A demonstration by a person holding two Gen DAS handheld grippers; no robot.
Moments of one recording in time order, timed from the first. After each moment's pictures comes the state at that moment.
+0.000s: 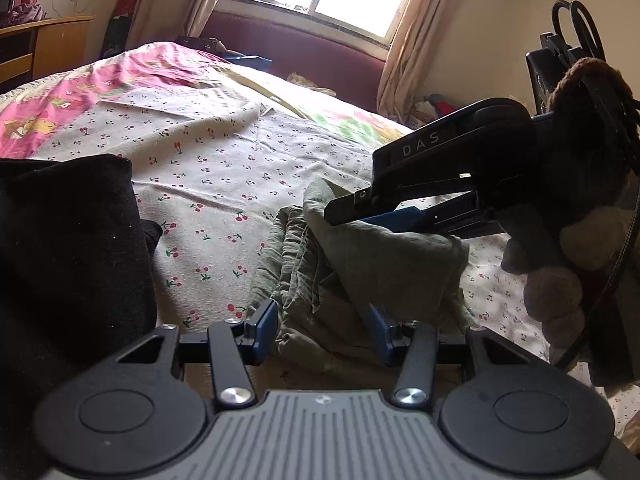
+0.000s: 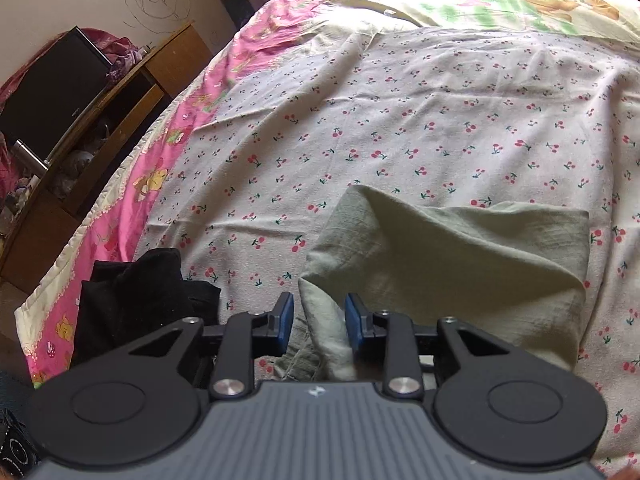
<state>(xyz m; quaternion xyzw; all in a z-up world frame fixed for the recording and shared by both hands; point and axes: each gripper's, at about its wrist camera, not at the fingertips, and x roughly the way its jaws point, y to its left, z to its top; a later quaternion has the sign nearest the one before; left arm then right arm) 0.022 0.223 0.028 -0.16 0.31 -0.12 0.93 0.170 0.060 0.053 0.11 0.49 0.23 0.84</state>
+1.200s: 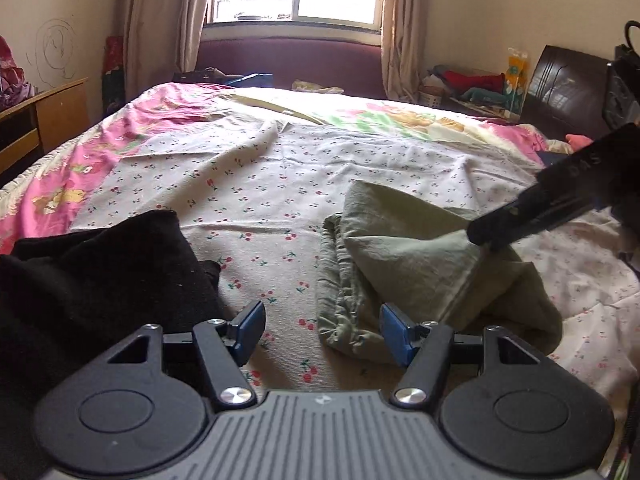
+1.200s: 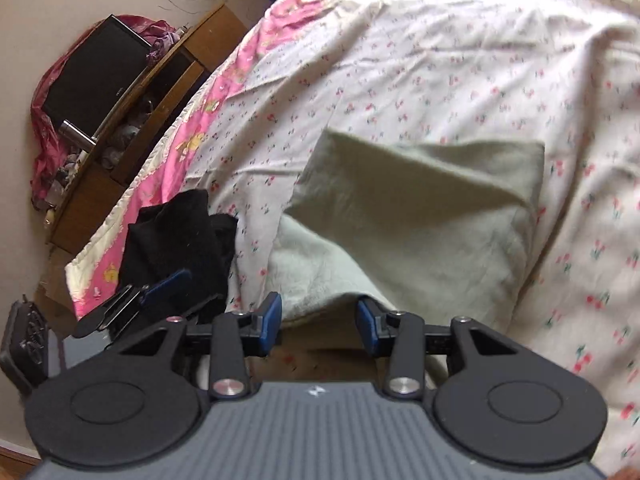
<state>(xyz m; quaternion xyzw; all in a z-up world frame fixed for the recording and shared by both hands) 0.022 0.230 0.036 -0.04 0.31 -0.11 0.94 0.148 -0.013 0.061 0.10 0.50 0.30 0.81</state>
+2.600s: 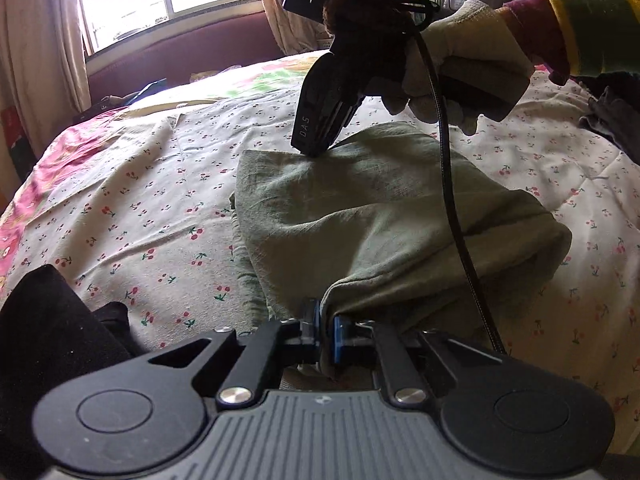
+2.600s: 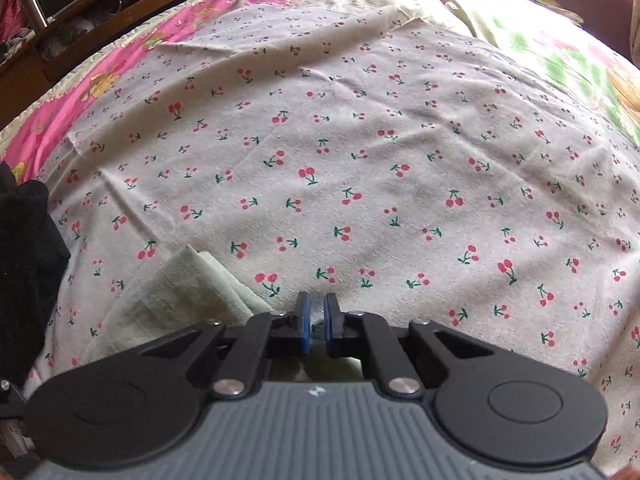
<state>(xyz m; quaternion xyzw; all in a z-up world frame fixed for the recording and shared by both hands) 0.055 0.180 -0.004 0.14 0.34 -0.20 0.91 0.292 0.054 -0.012 -0.13 0.51 0.29 0.80</state>
